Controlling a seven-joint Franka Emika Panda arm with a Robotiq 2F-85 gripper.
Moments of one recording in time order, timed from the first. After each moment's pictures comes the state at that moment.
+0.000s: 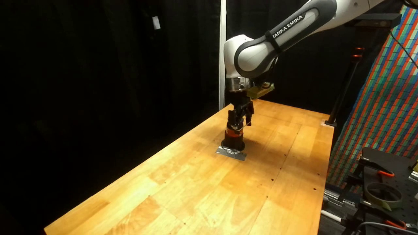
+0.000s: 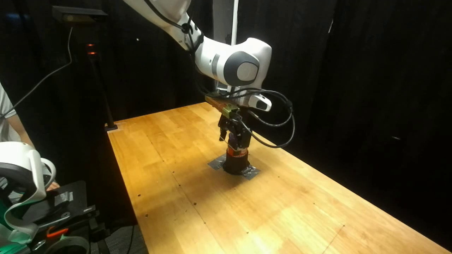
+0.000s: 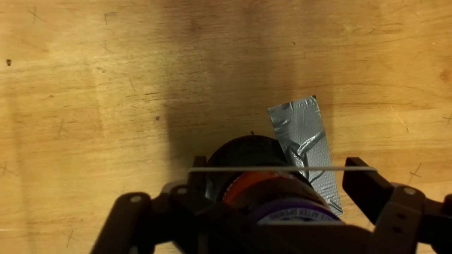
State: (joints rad) arm 0.11 0.64 0.05 -1.61 0.03 2.05 0.14
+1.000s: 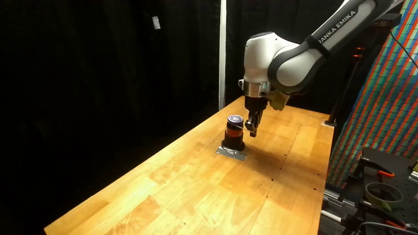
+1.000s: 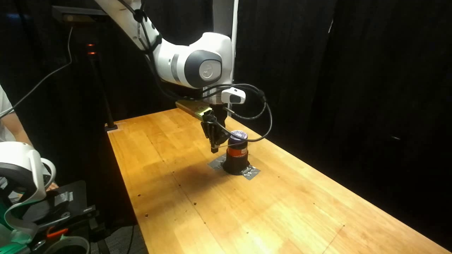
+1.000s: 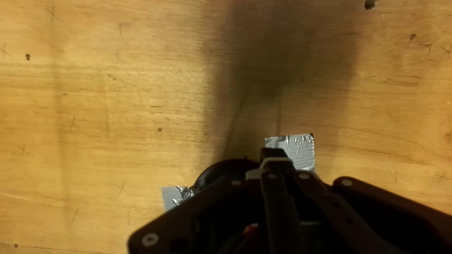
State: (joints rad) arm 0.17 0.39 0.05 -2.03 -0.13 2.39 0.17
